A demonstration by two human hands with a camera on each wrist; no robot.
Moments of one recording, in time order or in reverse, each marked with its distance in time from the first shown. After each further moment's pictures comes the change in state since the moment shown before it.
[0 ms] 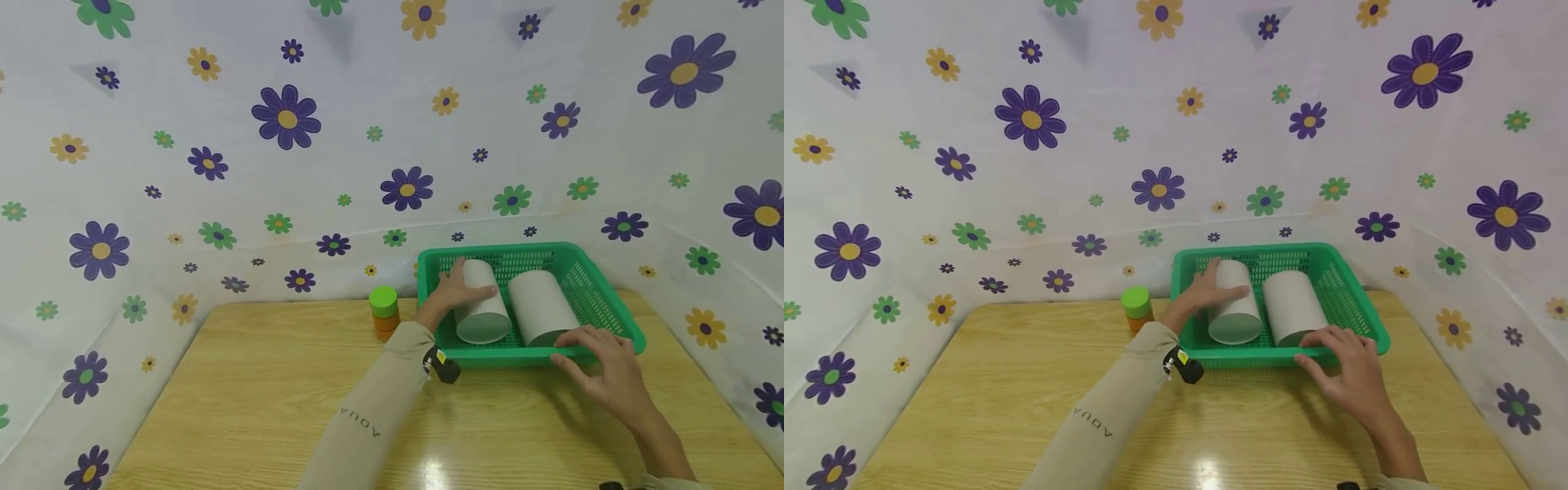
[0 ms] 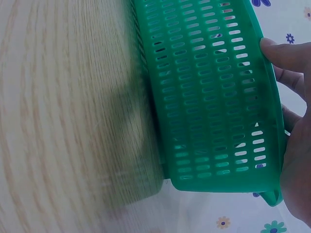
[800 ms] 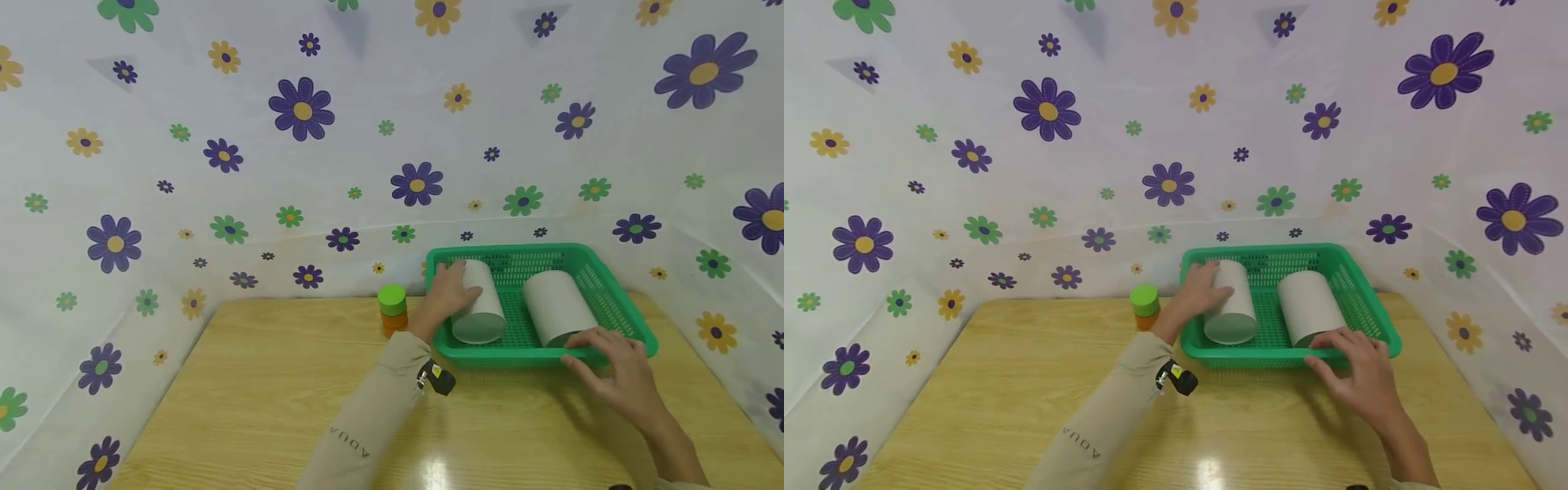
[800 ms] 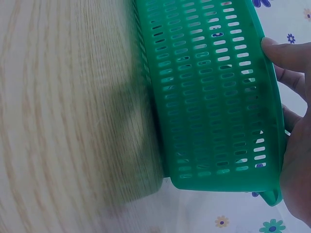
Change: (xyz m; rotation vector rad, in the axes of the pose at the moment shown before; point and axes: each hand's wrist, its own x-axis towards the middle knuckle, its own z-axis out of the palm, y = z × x) left_hand -0.016 -0.005 -0.020 0.354 0.136 0.152; right_hand 0.001 0.002 0.001 0.003 0.010 0.005
